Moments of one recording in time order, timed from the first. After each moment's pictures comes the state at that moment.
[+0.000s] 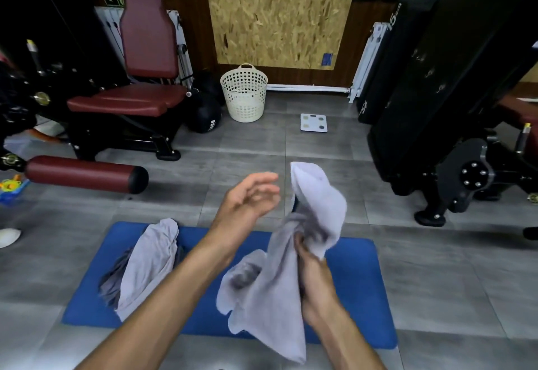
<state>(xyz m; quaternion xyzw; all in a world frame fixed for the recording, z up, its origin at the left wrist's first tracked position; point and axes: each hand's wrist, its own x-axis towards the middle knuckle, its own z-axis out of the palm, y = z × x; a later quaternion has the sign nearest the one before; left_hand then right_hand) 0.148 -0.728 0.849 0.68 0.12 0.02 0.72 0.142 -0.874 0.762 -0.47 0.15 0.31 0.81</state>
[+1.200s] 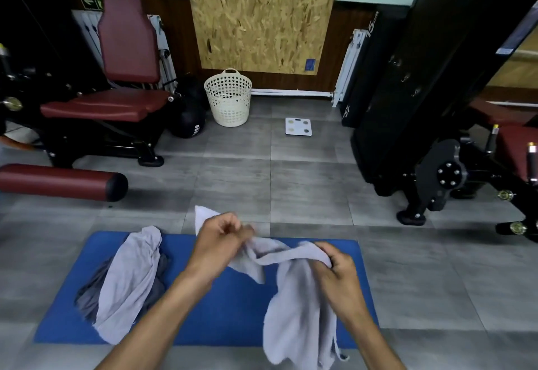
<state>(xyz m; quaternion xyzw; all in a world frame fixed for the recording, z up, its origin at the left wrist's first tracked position) 0.139 -0.747 0.803 0.75 0.19 0.03 0.64 0.159 -0.962 0.766 -0.80 -0.04 0.11 0.59</state>
